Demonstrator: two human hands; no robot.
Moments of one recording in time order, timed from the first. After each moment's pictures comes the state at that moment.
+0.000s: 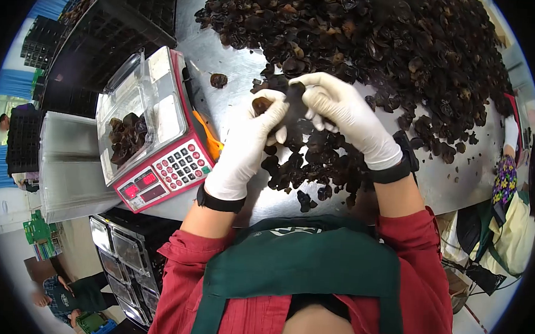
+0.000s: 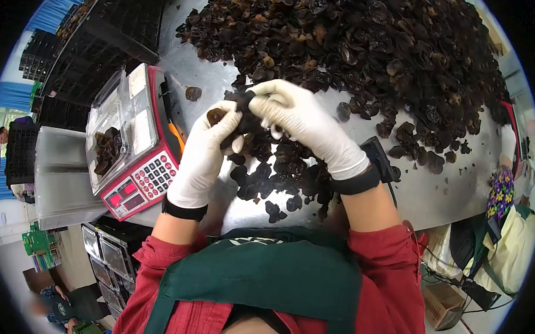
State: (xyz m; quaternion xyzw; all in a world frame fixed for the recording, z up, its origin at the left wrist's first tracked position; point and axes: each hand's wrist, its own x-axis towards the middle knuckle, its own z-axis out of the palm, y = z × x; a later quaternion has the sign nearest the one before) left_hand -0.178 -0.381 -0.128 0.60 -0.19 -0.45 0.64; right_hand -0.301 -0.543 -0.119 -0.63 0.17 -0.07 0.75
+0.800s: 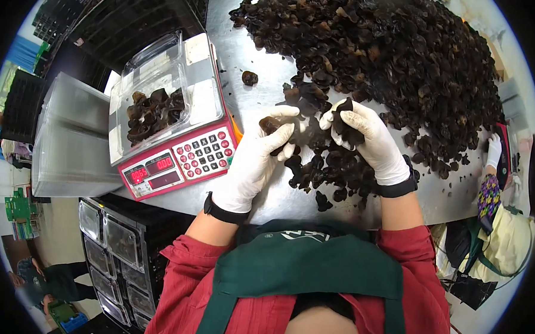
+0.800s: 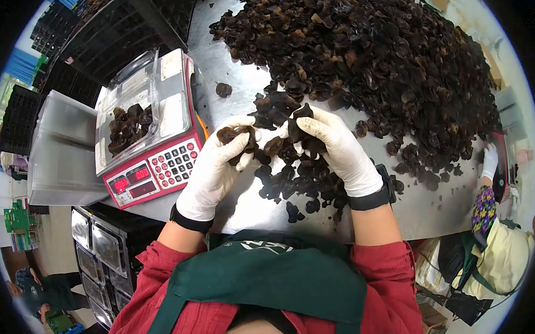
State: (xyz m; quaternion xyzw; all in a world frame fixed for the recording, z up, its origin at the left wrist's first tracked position) left_hand -0.176 -0.320 -0.141 0.40 -0.13 -0.47 0.78; right_hand -0.306 -0.515 -0.127 -0.61 0.12 -0.07 0.78
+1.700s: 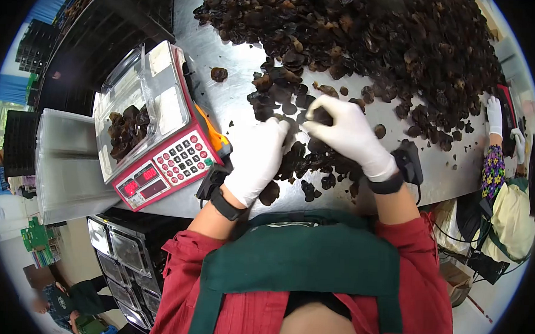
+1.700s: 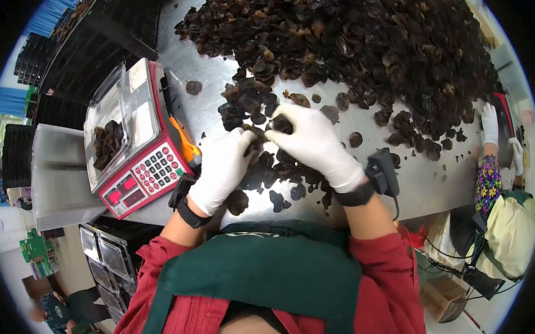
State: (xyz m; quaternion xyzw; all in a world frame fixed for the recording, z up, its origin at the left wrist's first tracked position) left_hand -0.197 -0.349 -0.181 0.80 -0.57 -0.03 0.18; right_hand -0.326 -0.510 -0.156 -0.87 0.20 -0.15 0.42
